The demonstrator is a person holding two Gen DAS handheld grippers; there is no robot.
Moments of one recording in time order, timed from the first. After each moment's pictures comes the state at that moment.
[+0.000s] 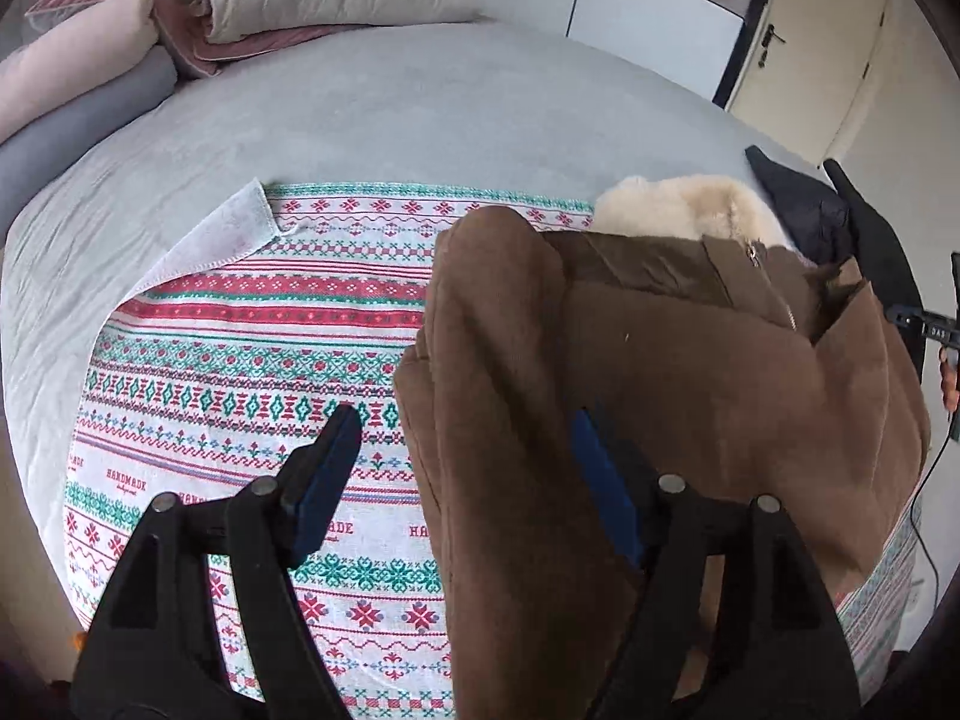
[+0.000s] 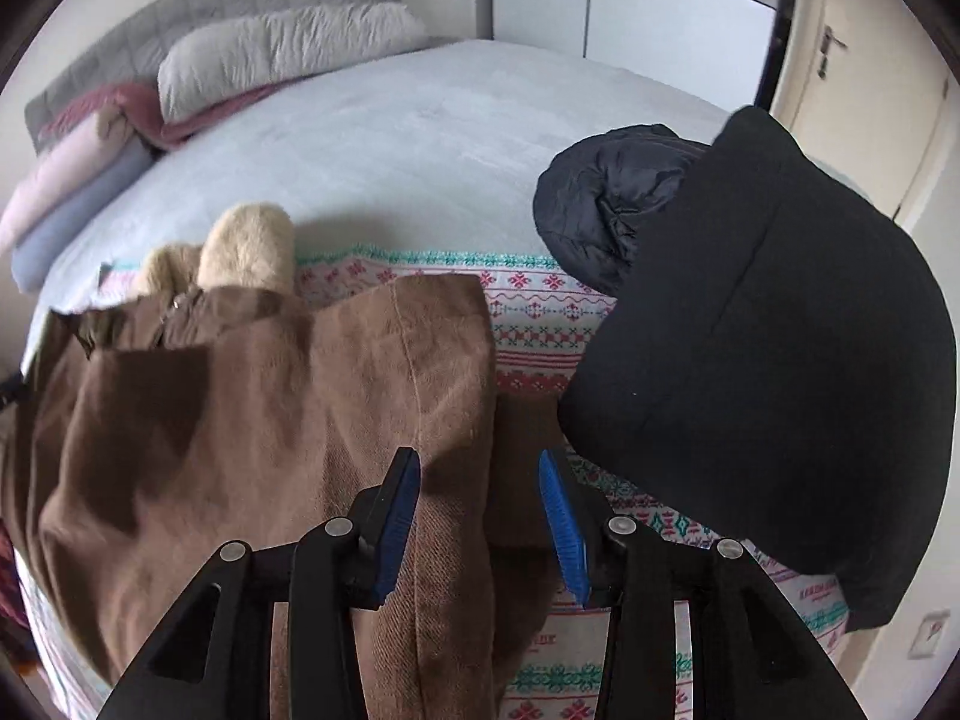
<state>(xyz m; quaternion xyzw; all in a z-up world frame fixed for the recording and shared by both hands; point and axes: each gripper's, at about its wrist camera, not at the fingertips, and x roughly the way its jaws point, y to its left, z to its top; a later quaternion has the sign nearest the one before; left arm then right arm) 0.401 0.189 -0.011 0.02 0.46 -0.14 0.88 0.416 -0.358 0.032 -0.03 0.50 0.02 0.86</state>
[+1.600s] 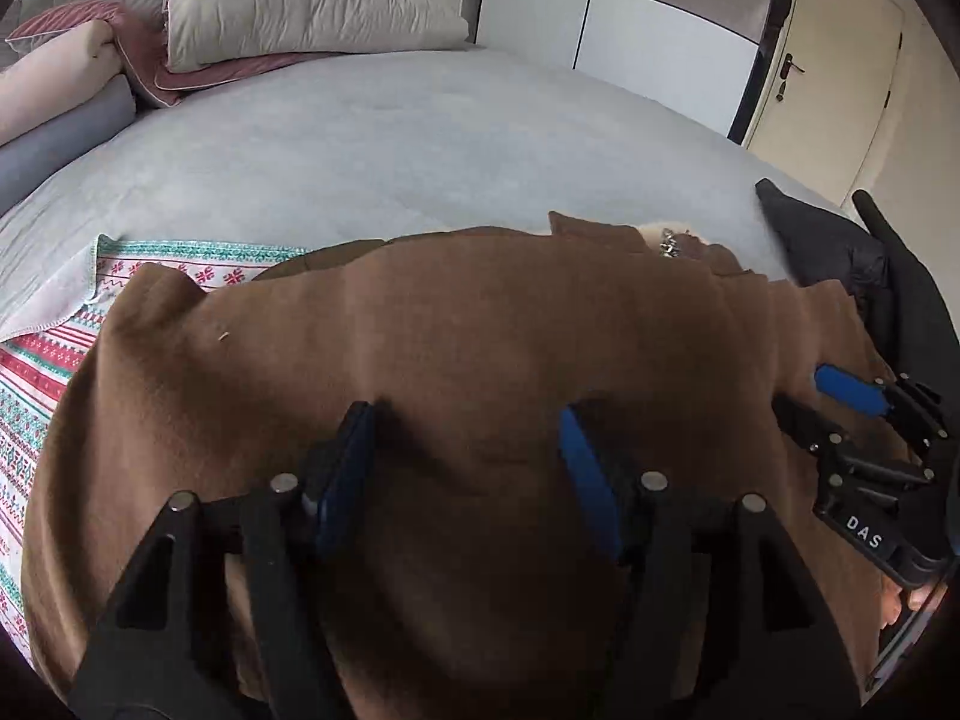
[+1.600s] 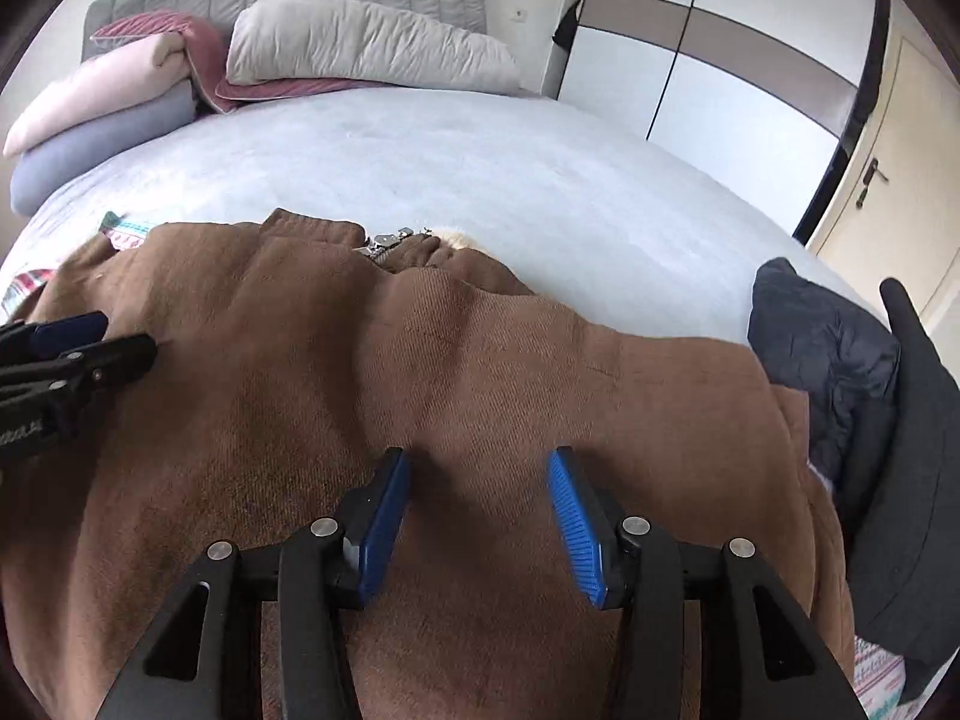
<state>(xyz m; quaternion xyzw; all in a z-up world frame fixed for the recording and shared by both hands) 0.493 0.022 -0.049 -0.02 0.41 -0.08 0.91 0.491 -0.174 -0.023 -0.12 0.41 0.02 0.90</state>
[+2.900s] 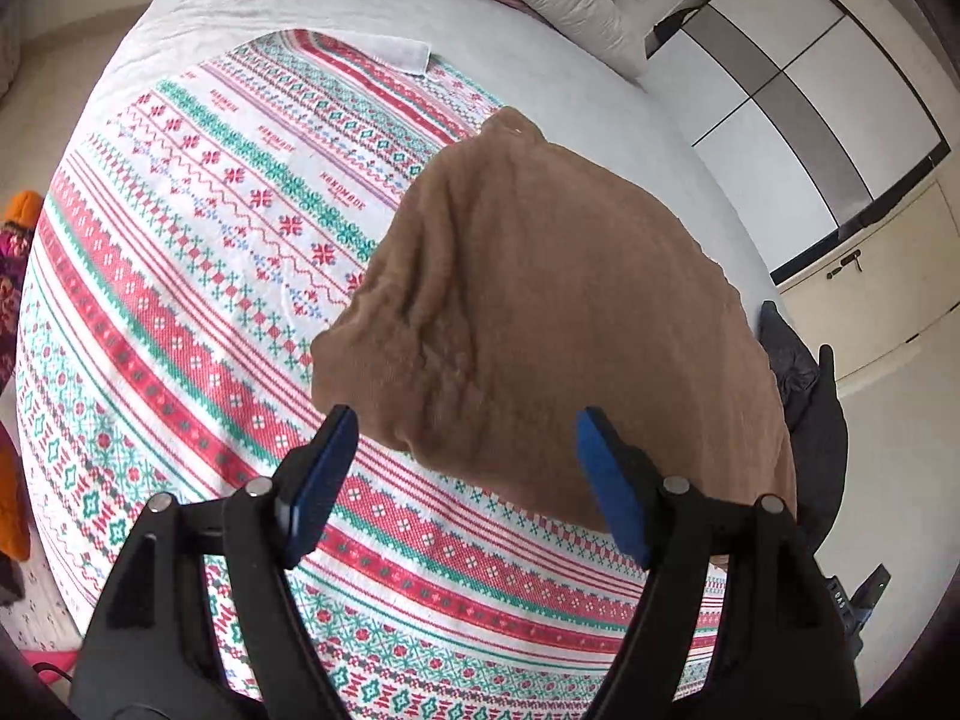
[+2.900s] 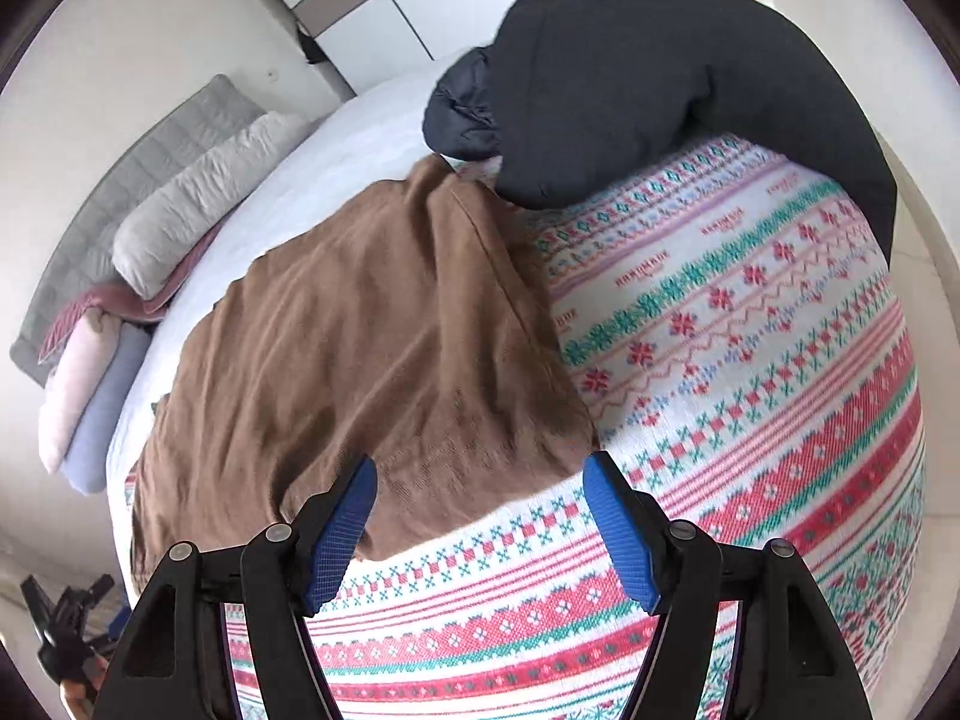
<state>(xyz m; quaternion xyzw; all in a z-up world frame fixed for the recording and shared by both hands) 0.238 0.207 -0.021 -0.31 0.47 0.01 0.83 0.229 -0.361 -0.002 0.29 0.45 -0.07 0.84</state>
